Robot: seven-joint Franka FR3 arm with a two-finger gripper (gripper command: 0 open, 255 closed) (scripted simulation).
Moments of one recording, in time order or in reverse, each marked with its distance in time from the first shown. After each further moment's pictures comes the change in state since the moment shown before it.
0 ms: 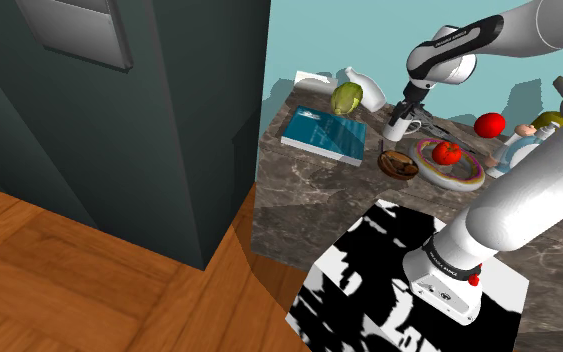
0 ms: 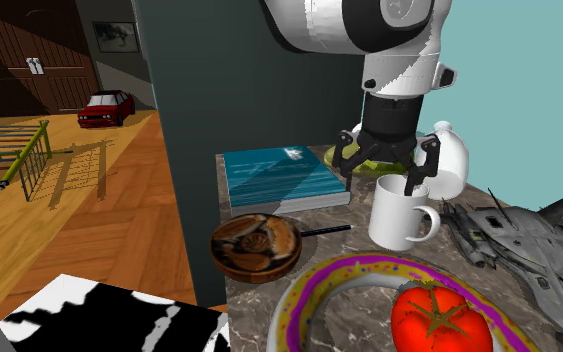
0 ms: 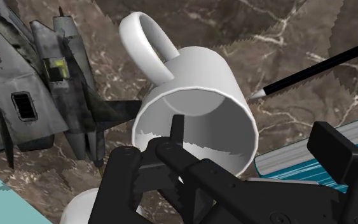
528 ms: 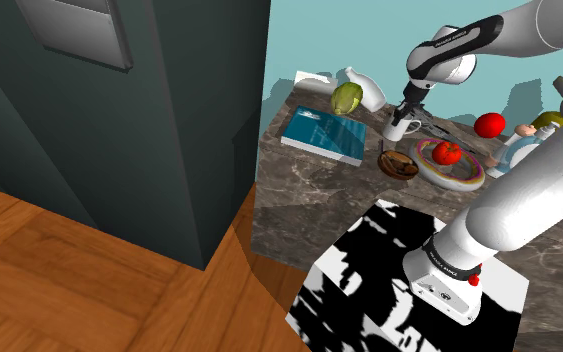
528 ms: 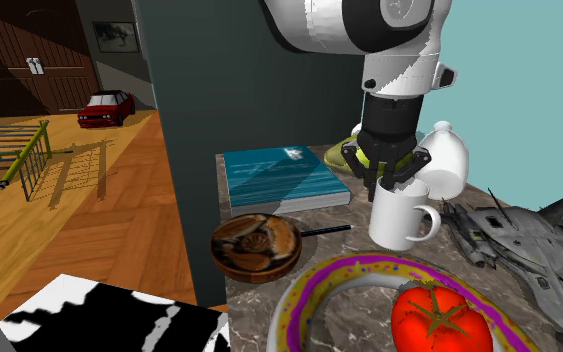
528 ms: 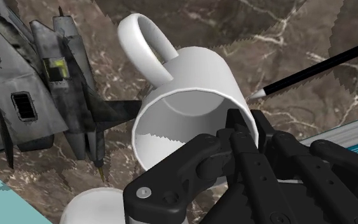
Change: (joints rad) arm 0.000 0.000 0.000 0.000 0.000 0.000 0.000
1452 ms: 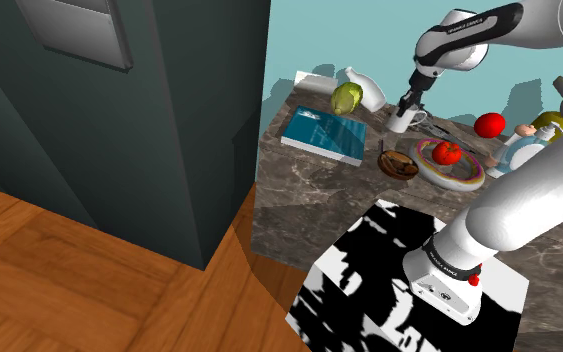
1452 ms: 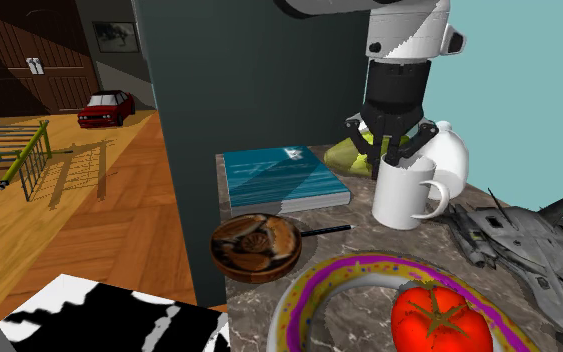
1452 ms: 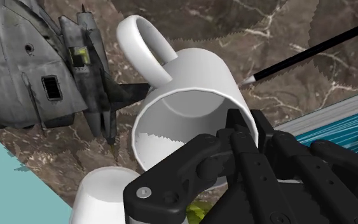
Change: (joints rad) arm -0.003 -0.071 0.010 0.050 -0.053 -0.108 0.042
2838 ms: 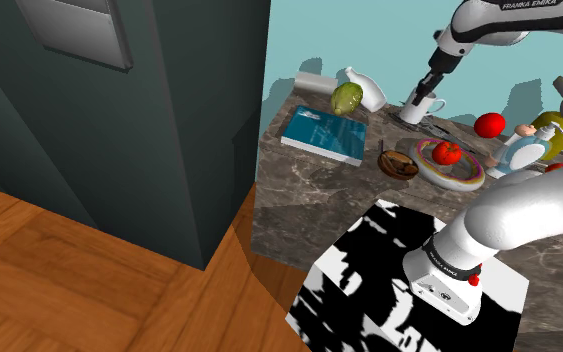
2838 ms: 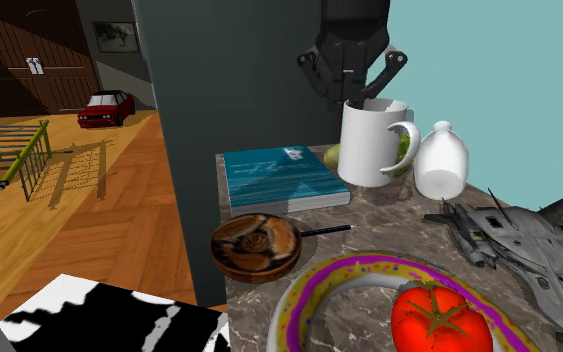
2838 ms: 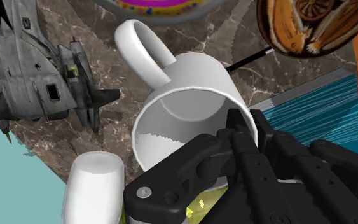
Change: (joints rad) arm -0.037 -0.351 0.132 -0.070 -0.160 -0.257 0.182
